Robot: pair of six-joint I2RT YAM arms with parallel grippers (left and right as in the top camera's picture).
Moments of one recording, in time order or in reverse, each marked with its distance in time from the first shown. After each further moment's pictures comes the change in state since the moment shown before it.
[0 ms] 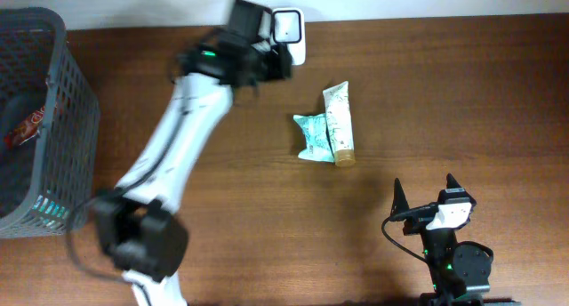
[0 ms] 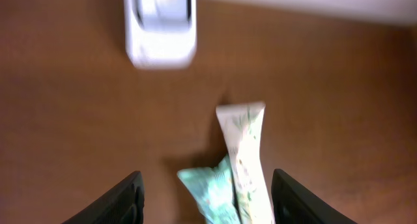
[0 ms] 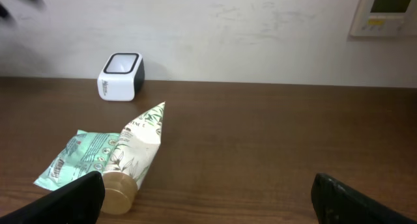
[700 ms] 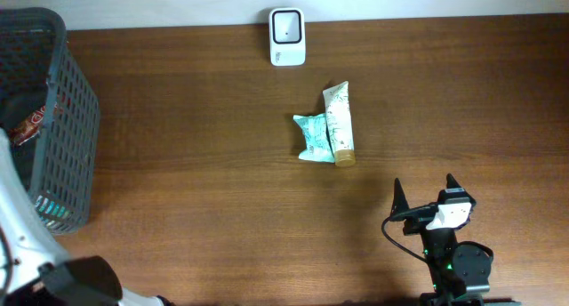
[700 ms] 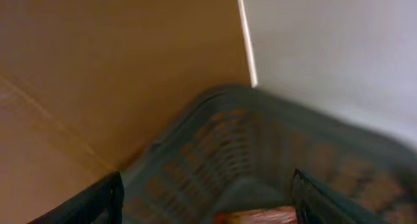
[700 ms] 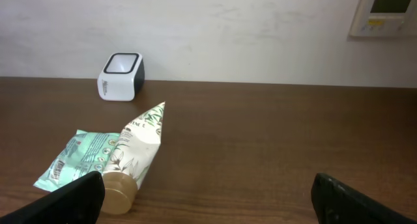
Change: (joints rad) left arm 0.880 -0.239 0.028 0.187 -0.474 0.547; right arm 0.000 0.000 0.000 0.000 0.000 0.000
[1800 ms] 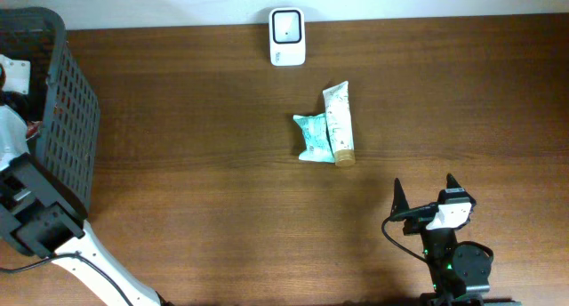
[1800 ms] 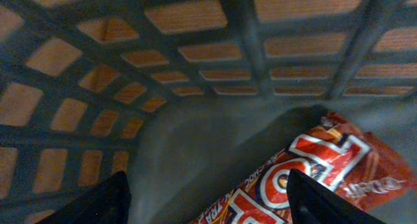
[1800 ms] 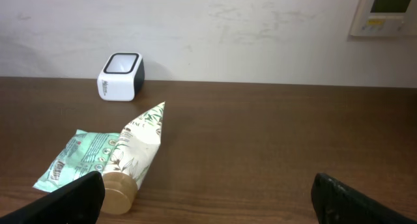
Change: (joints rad) left arm 0.106 0.630 0.000 0.172 0.333 0.460; right arm 0.000 0.000 0.000 0.000 0.000 0.000
